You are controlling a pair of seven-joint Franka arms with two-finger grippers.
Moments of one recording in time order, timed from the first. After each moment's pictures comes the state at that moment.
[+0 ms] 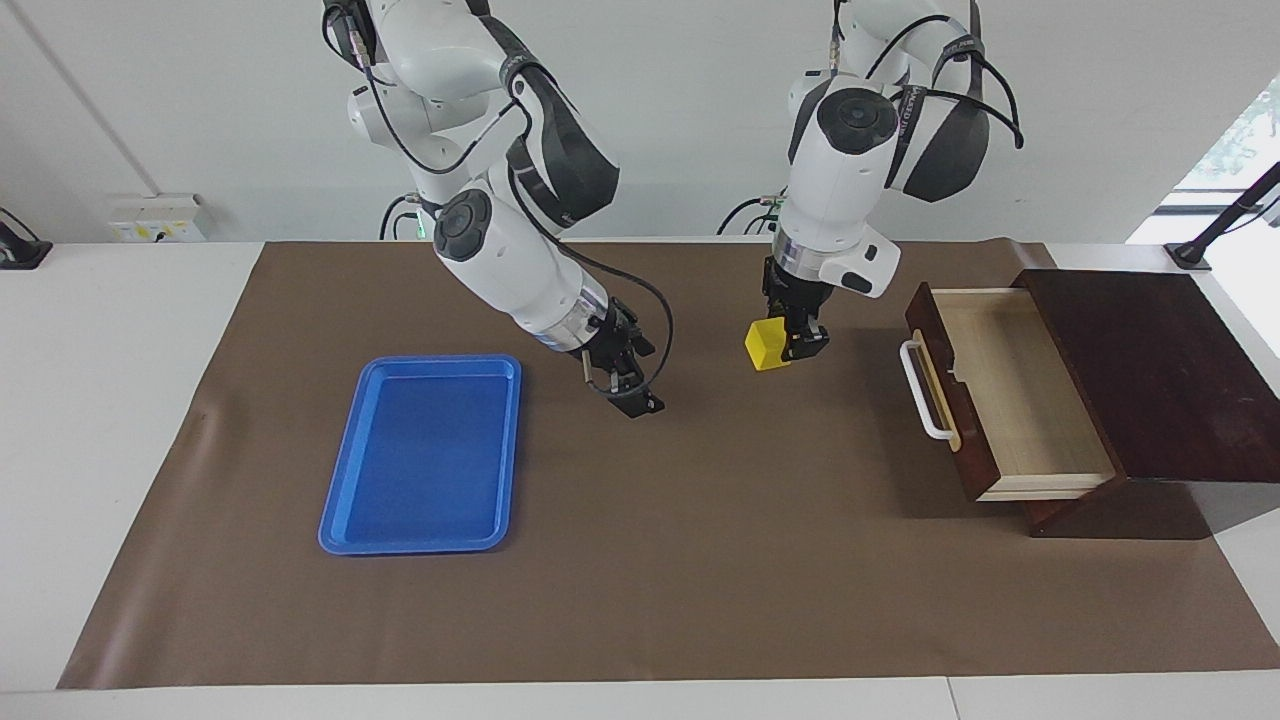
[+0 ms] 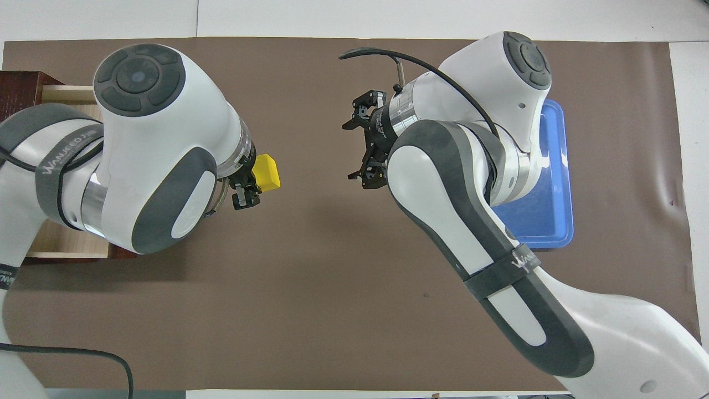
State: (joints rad) left arm -0.42 0.18 -0.08 -1.60 0.01 1.76 -2.22; right arm 0.43 0.42 -0.01 -1.46 0.58 1.99 1.68
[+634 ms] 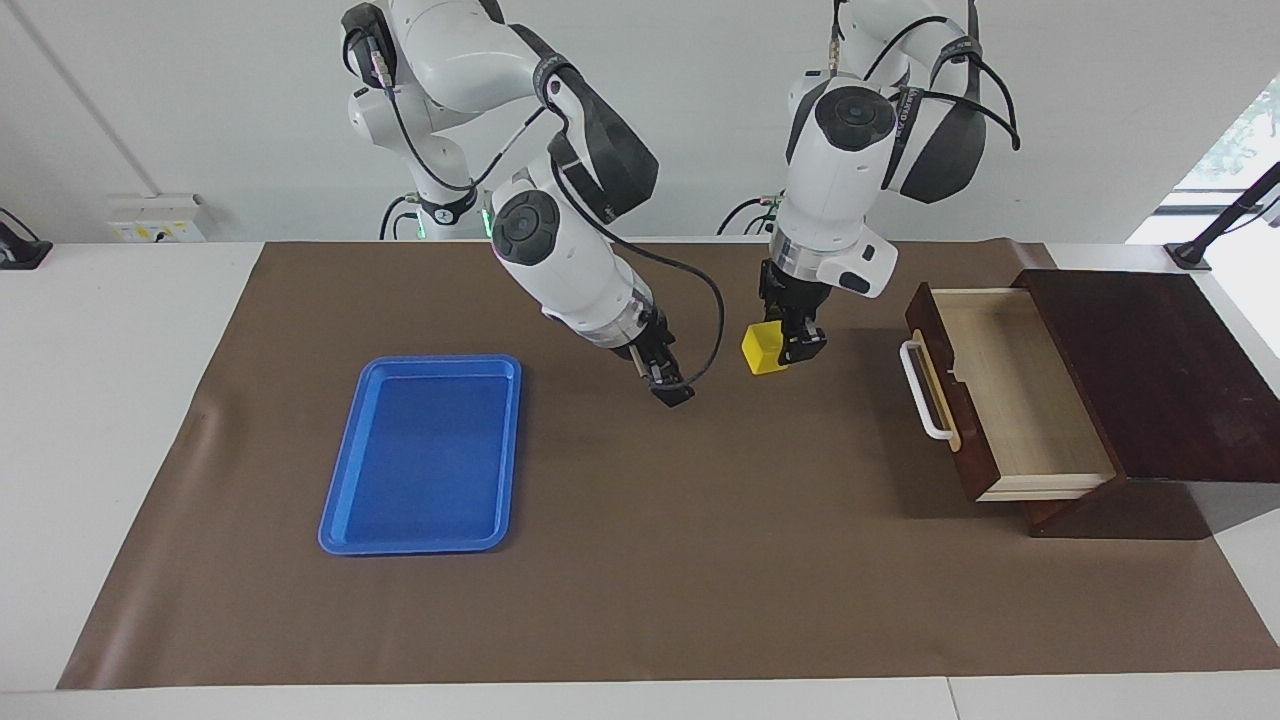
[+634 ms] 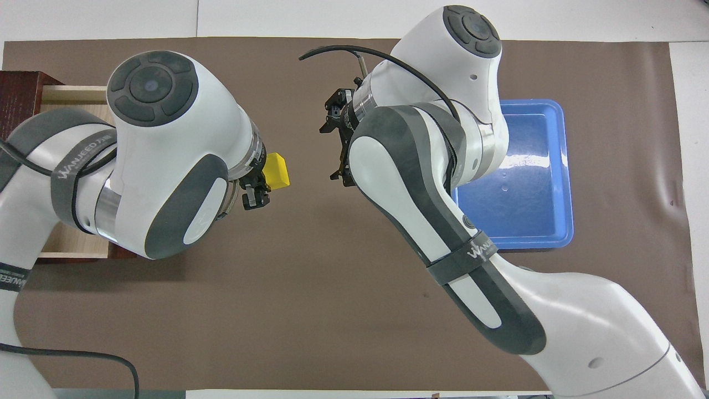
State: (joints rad) left arm -0.44 0.18 -0.08 -1.61 0.01 1.80 -2.22; right arm 0.48 0.58 -0.01 -1.18 0.52 1.83 1.72
